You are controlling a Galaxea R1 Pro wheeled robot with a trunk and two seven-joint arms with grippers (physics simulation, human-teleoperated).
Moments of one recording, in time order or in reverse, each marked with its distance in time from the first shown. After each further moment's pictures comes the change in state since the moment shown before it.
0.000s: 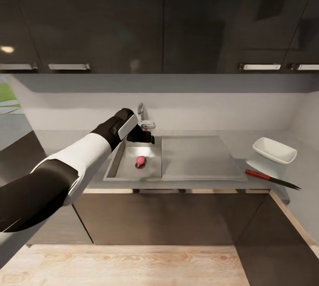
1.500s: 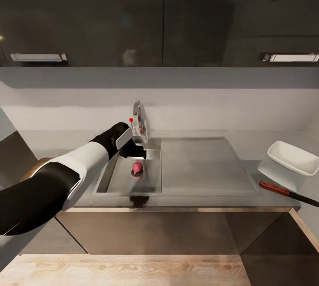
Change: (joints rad) left arm 0.036 0.015 -0.003 0.158 -0.004 -0.005 0.000; right arm 0.000 0.001 0.000 0.002 0.000 0.000 0.000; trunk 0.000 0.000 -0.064
